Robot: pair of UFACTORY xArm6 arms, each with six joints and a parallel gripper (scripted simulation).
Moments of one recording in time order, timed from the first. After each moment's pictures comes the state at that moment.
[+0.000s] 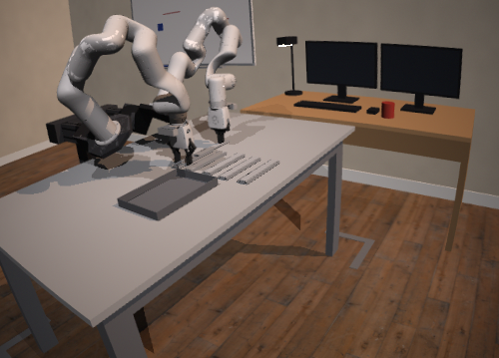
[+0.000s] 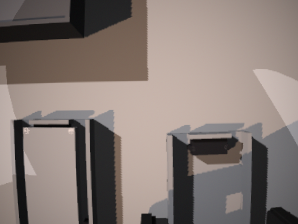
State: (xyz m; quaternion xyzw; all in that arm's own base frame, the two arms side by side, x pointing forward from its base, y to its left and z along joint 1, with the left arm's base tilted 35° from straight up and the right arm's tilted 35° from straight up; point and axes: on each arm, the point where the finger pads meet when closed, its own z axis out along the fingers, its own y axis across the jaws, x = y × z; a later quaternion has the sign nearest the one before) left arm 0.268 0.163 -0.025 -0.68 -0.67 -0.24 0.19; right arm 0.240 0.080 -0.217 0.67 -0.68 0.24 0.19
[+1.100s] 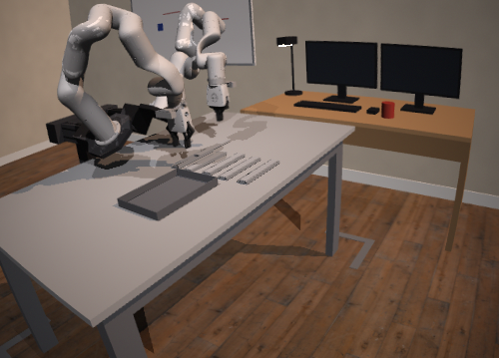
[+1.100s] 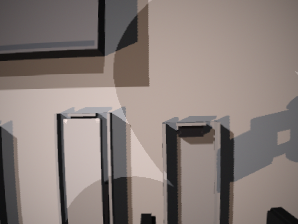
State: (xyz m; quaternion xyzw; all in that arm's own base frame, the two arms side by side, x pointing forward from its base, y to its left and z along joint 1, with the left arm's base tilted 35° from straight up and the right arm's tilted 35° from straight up) left arm 0.264 0.105 0.059 -0.68 -0.67 -0.24 0.19; right arm 0.236 0.121 -0.161 0.67 -0.68 0.24 0.18
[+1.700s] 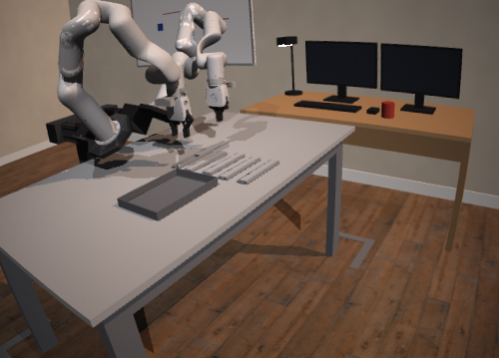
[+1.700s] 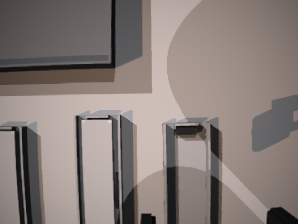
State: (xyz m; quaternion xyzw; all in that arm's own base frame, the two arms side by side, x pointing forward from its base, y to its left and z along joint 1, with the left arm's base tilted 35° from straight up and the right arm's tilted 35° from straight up) left arm 0.267 0.100 0.057 -0.68 -0.67 -0.24 0.19; right arm 0.236 0.147 -0.121 0.67 -0.68 0.24 0.19
